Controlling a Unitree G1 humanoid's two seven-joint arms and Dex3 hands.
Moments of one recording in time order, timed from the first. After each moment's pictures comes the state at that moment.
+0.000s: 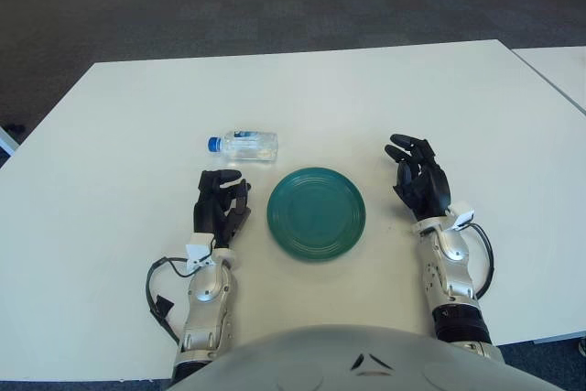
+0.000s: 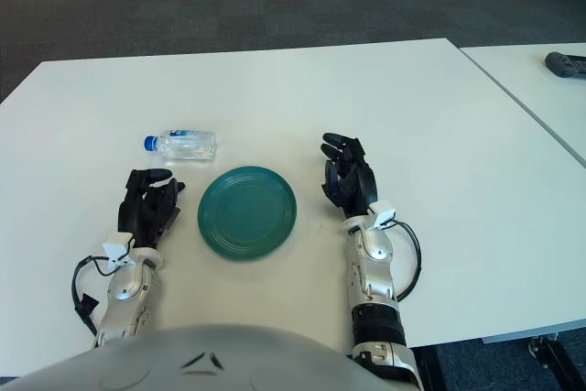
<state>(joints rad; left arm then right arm) 0.33 -0.12 -0.02 -0.01 -0.03 -0.29 0.20 0.03 0.03 -0.11 0.26 0.18 -0.42 0.21</state>
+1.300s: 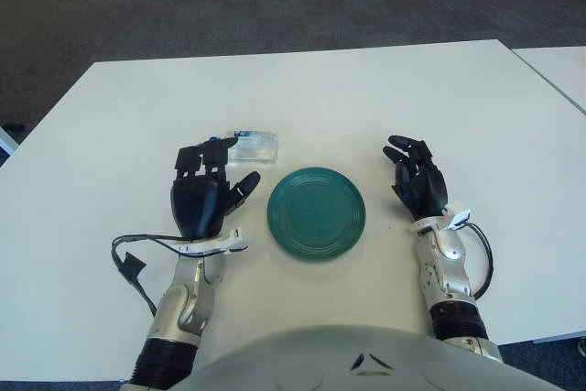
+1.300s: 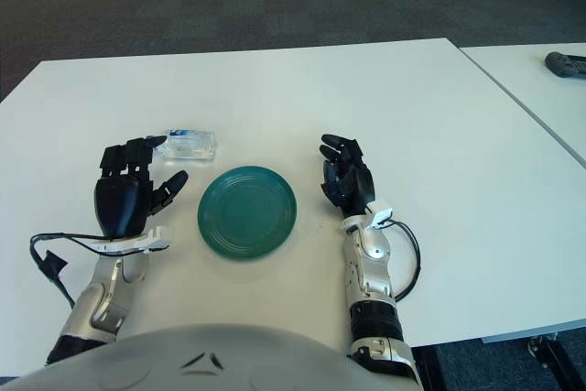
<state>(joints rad) 0.21 0.18 -0.14 -0.08 1.05 -0.12 0.71 0.01 0.03 -0.12 0.33 0.18 -0.44 0.21</state>
